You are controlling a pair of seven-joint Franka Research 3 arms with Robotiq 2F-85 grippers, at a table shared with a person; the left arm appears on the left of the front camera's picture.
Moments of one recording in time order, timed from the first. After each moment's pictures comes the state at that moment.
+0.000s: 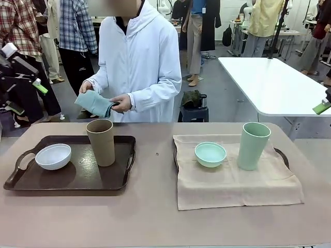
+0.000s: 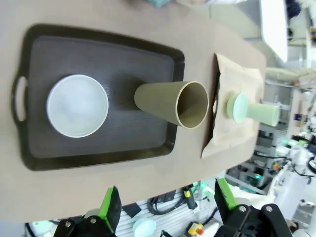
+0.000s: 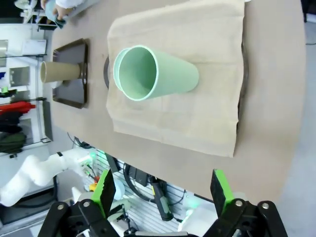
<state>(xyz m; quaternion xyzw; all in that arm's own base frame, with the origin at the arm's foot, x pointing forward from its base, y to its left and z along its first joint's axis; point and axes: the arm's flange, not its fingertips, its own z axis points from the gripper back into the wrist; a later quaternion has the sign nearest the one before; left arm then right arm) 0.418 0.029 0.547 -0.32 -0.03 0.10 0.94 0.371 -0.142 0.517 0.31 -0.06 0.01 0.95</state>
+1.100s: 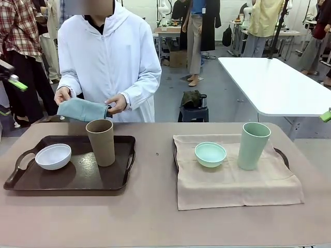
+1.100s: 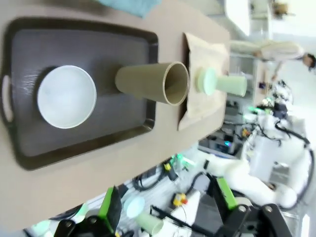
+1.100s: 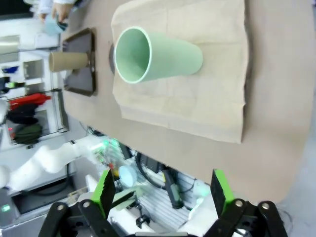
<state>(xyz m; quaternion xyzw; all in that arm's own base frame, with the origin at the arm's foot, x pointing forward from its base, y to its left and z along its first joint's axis) 0.426 0.102 0.534 -0.43 0.02 0.04 0.90 0.365 -0.160 0.493 0.36 -0.02 0.00 0.93</state>
